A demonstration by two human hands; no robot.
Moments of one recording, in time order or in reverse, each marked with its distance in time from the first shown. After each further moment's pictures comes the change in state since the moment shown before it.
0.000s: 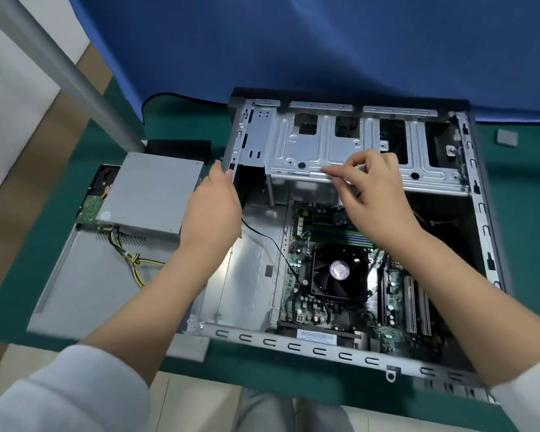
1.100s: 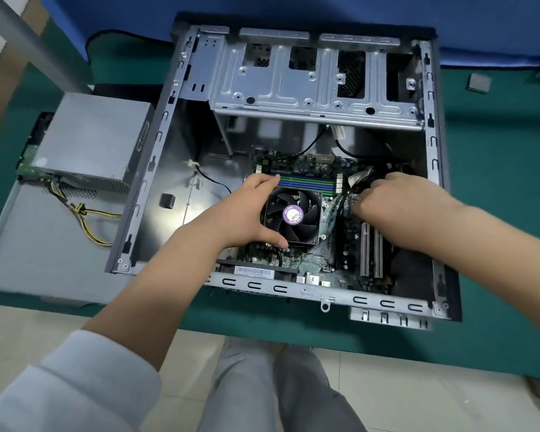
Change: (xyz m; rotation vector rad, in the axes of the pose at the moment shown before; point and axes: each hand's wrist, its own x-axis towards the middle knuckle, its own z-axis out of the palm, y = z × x) left_hand -0.065 0.046 0.051 -0.194 -0.801 0.322; right_hand -0.074 0.045 -0.062 -0.907 -0.907 -0.445
